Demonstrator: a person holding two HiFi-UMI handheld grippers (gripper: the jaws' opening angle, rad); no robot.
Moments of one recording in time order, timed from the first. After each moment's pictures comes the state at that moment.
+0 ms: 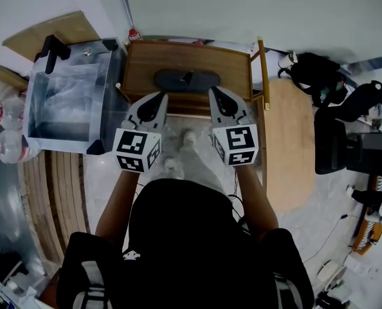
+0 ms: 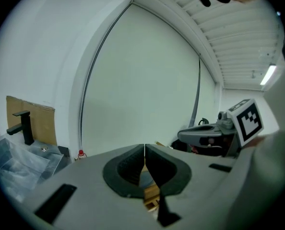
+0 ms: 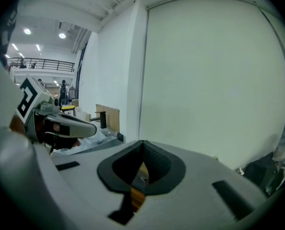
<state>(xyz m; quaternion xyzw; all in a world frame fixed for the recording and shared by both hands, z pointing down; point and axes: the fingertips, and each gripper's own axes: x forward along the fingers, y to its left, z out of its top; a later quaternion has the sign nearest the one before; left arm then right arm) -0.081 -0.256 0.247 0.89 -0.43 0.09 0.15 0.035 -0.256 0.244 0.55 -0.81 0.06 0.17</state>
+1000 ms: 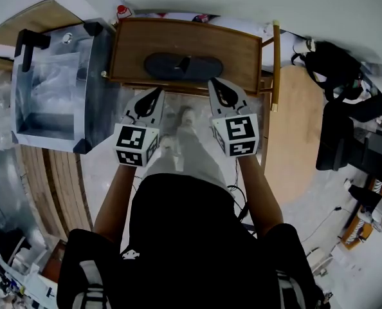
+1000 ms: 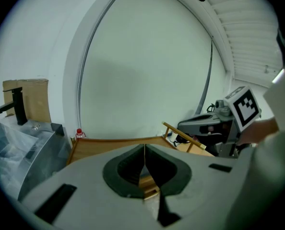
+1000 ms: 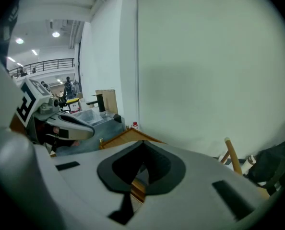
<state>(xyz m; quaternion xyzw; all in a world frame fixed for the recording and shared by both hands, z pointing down) -0.048 -0.309 0.367 0.86 -0.43 0.18 0.21 0.075 -0.325 0.355 0.50 -0.82 0.14 0.23</state>
